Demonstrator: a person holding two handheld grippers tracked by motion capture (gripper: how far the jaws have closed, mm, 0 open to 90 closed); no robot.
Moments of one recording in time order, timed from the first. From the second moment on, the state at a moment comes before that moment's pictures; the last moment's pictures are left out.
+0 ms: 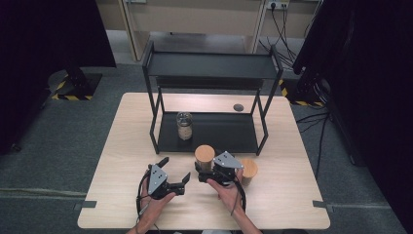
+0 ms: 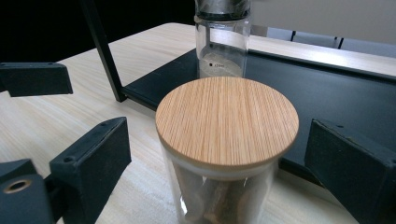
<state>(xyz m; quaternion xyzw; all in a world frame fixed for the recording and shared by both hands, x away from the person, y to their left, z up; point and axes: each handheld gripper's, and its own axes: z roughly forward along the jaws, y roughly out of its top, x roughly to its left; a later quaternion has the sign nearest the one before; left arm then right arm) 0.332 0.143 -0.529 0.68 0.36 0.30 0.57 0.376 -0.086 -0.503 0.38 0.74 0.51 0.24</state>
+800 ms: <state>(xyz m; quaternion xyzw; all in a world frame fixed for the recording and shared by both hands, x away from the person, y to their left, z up) 0.332 0.144 -0.529 0.68 0.36 0.30 0.57 0.393 -0.078 -0.515 0.39 0.75 0.48 0.23</state>
